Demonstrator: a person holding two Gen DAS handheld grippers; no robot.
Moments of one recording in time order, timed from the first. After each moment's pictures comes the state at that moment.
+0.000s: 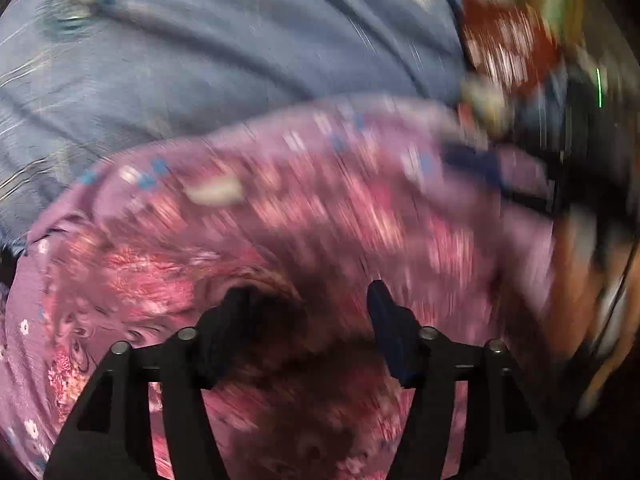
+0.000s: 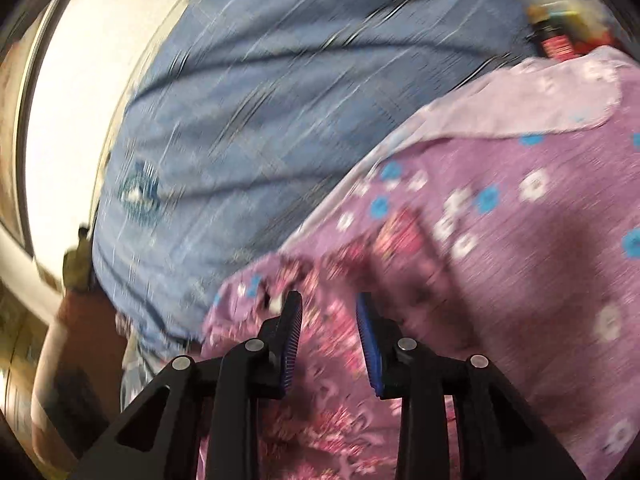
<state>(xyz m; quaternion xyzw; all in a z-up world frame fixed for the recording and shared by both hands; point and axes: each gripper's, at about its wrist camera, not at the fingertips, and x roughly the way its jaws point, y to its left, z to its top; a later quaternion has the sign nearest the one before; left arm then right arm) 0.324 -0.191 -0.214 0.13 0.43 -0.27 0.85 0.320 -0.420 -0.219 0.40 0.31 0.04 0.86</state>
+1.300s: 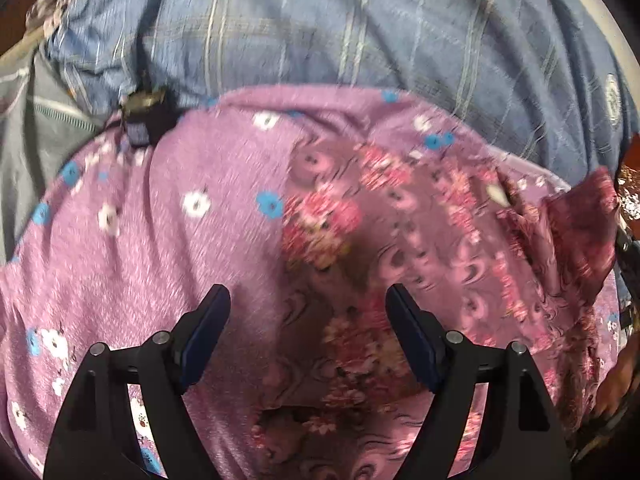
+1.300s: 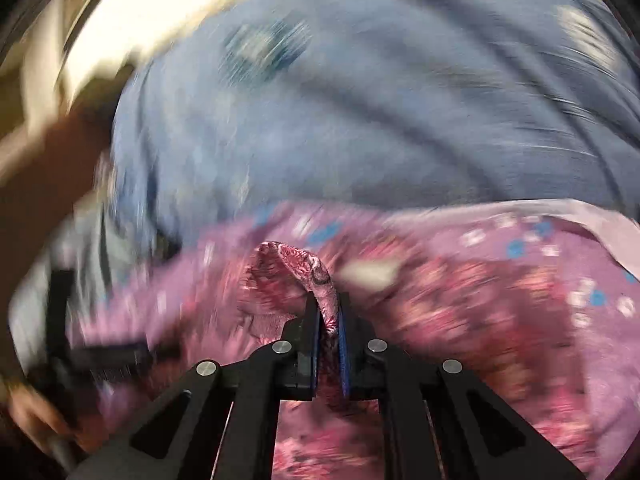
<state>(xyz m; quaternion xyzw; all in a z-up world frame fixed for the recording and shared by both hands) 0.375 0.018 -0.238 -0.07 0.47 -0.05 0.88 0.344 -0.273 -0.183 0.14 0.30 0.09 0.94</state>
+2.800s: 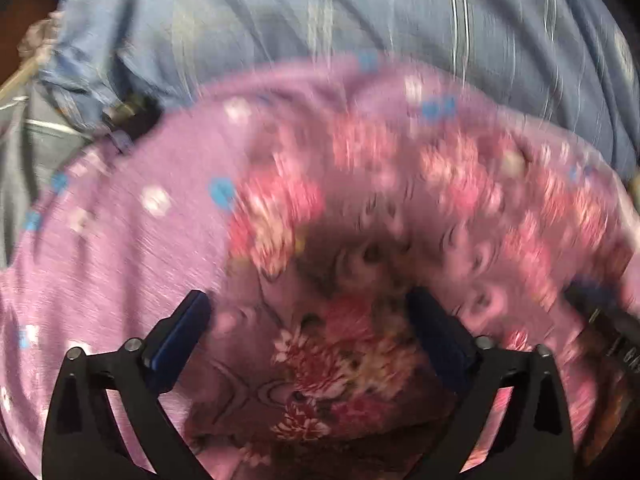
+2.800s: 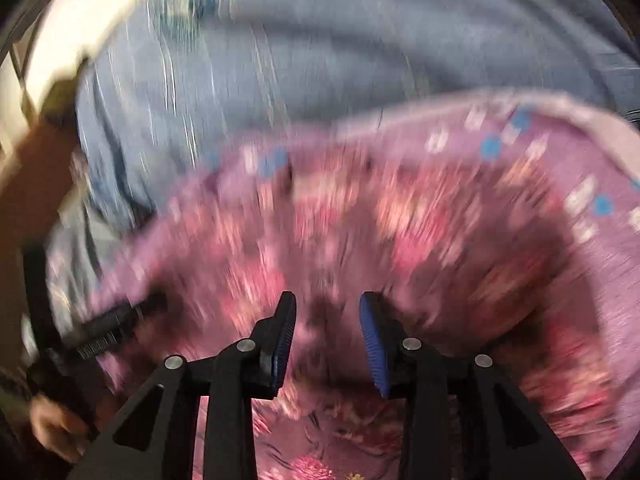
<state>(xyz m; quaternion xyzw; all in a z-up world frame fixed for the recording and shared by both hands) 0.388 -0.023 -0.269 -0.01 0.48 -0.01 0.88 0.374 -0.279 -0.256 0.14 0.46 0.10 0.87</state>
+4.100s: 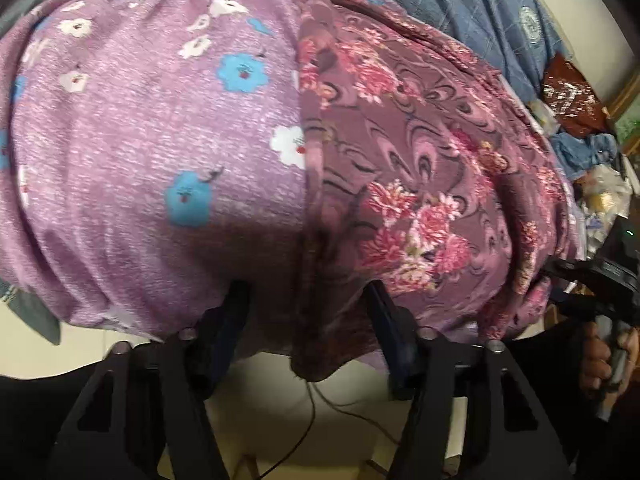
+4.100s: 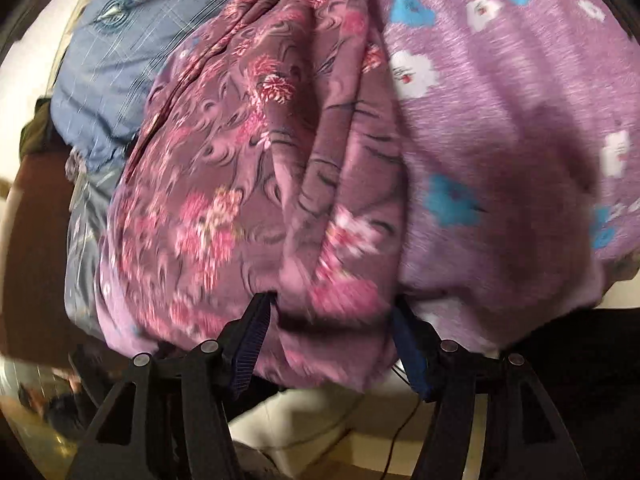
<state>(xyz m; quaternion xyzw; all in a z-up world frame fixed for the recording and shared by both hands) 0.078 0.064 -0.312 -0.12 0.52 -0.14 0.83 0.067 -0.330 -0.313 0.34 0.54 0.04 0.77</state>
